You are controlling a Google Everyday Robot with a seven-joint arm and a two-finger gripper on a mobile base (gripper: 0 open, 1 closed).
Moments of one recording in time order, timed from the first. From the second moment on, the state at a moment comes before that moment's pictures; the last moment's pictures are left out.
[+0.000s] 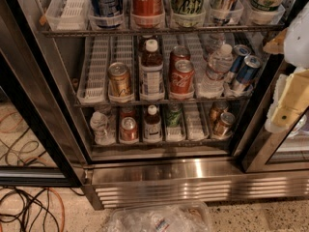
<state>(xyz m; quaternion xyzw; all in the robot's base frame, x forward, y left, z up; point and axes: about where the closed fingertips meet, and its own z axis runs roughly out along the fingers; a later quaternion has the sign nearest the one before) 0.438 -0.217 0.976 -0.60 0.78 -0.03 0.16</state>
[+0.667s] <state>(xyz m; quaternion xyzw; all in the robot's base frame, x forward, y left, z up) 0.441 -0.214 0.974 -0.60 0.78 -0.01 0.18</state>
